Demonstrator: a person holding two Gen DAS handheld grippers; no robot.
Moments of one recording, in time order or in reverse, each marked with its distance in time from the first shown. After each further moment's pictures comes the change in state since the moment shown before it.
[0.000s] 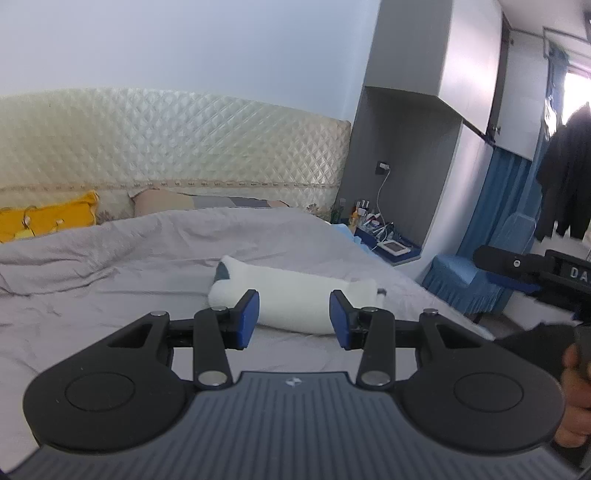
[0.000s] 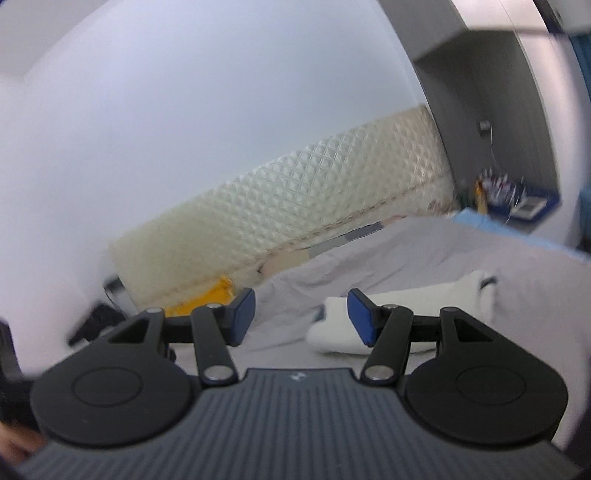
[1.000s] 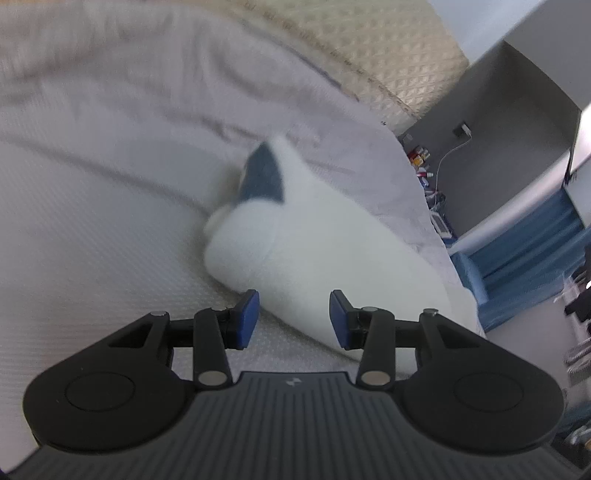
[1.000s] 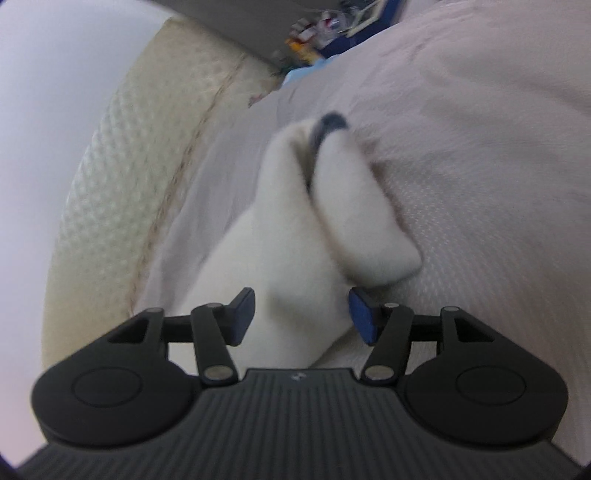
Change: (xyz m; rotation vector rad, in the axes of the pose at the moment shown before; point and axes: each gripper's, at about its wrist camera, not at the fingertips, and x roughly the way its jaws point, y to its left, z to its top) left arm 0.445 0.188 -0.037 -0.451 0.354 -0.084; right arm 0.299 -0.317 -0.118 0.790 0.151 -0.209
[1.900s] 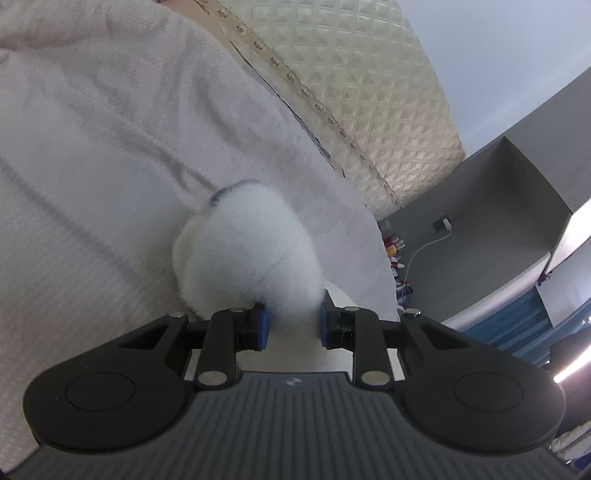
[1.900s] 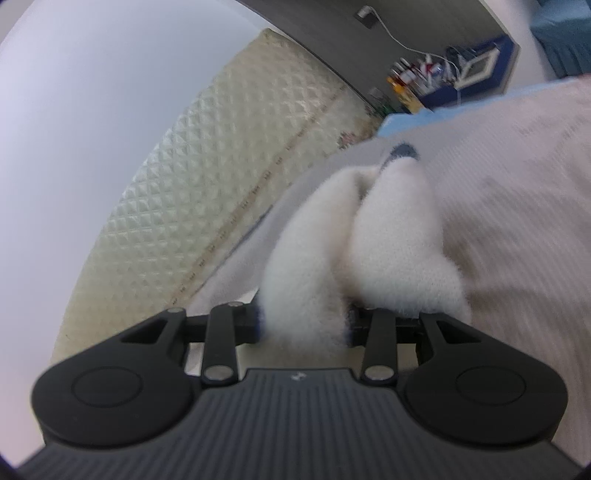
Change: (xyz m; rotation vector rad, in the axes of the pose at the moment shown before) left arm 0.092 0.000 0.024 -0.225 -0.243 -0.154; right arm 0.063 0.041 0.043 -0.236 -0.085 0.211
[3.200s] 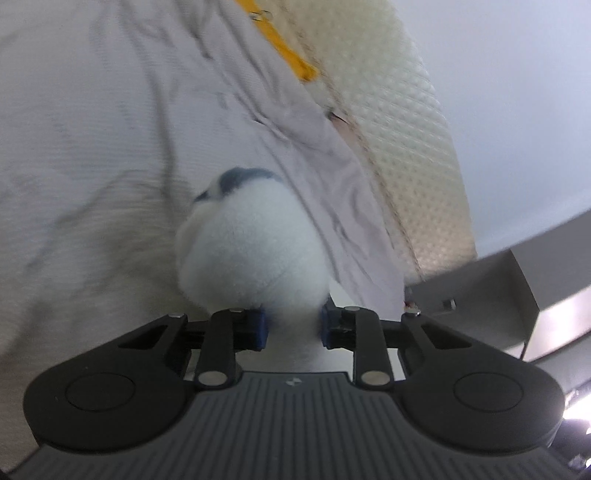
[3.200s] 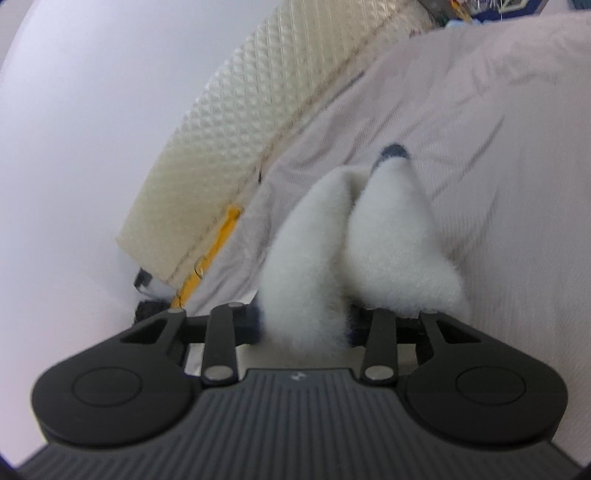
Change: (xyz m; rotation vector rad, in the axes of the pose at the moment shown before) left arm -0.499 0.101 -0.123 -0.315 -0.181 0.135; right arm -0.225 0.200 -0.178 -0.042 0.304 0.102
